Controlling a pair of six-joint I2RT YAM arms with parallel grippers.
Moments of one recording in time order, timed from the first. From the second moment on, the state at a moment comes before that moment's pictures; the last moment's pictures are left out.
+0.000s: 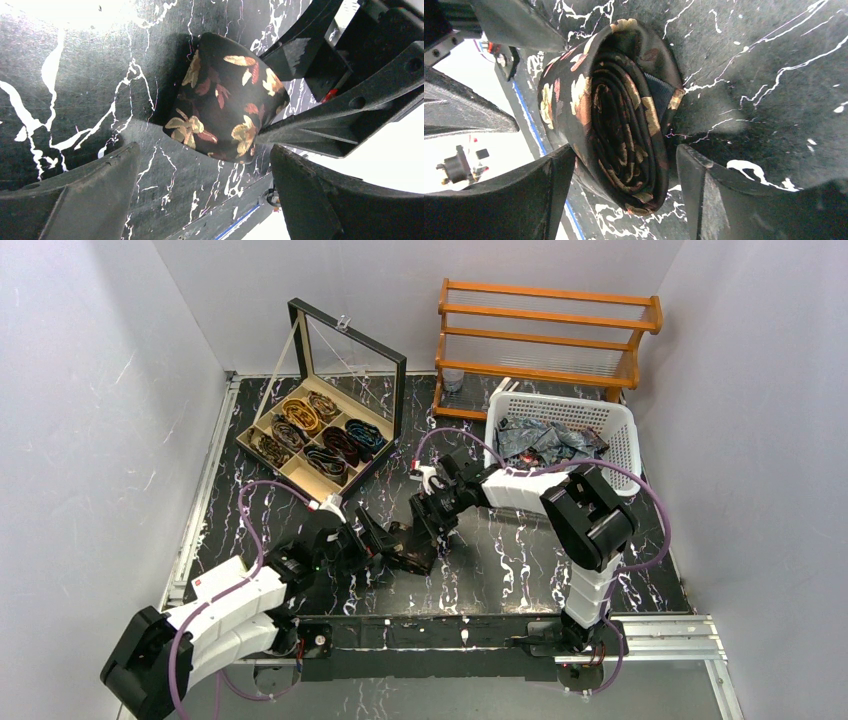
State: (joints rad) left arm -0.63 0.91 0.28 -0.05 0.12 -1.10; right arm 0.72 1.84 1.06 -0.28 -0.77 0.16
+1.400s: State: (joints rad) left arm -0.65 1.29 0.19 0.64 0.23 -1.05; right arm 0.57 1.90 0.78 0.28 -1.01 0.60
